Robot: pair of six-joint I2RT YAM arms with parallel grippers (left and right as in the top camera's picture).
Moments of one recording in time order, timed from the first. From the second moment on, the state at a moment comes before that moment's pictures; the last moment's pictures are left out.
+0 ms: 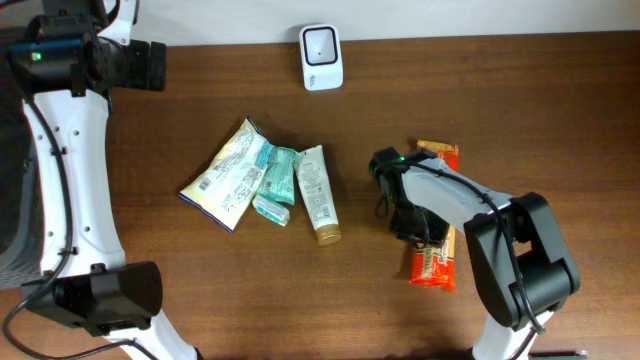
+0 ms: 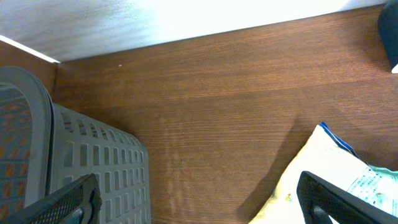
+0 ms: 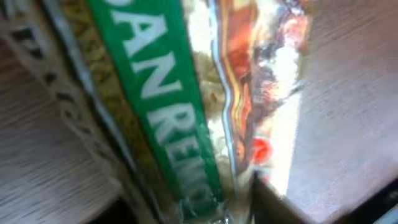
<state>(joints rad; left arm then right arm) 0.09 1.92 2.27 -1.20 -0.12 0.25 0.39 1.93 1.16 -1.10 0.28 0.83</state>
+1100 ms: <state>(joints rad) 0.09 1.92 2.27 -1.20 -0.12 0.25 0.17 1.63 1.48 -0.85 -0.69 0.11</state>
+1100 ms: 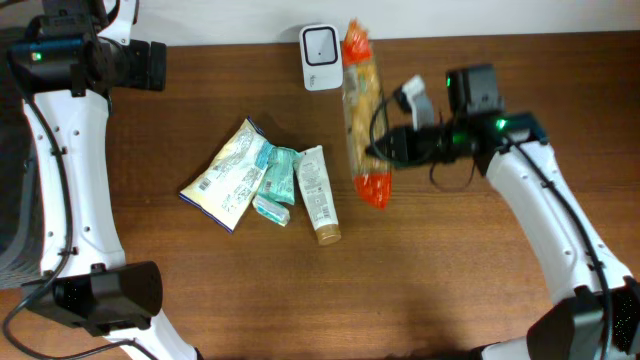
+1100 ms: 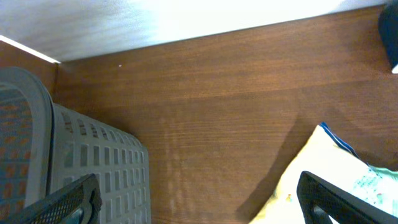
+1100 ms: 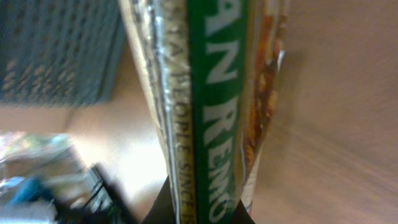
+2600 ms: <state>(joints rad) 0.09 1.92 2.27 -1.20 -0.12 0.25 0.11 1.93 2.01 -1.48 0.17 0.17</state>
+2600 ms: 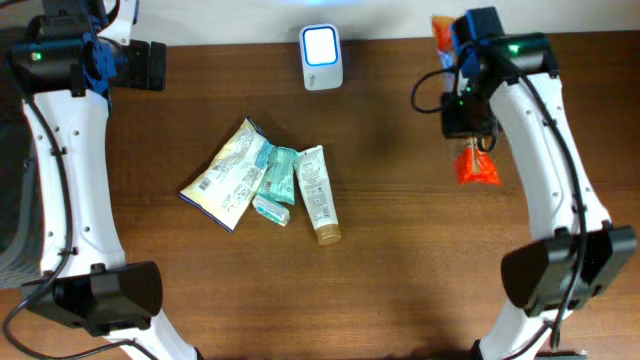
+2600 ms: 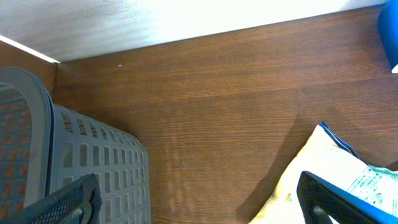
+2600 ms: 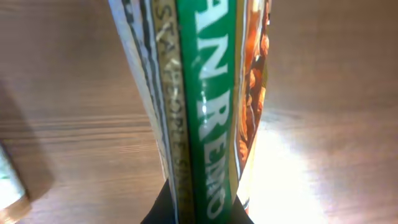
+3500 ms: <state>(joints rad) 0.09 1.92 2.27 -1.20 -0.12 0.25 0.11 1.94 1.70 -1.10 -0.47 0.13</state>
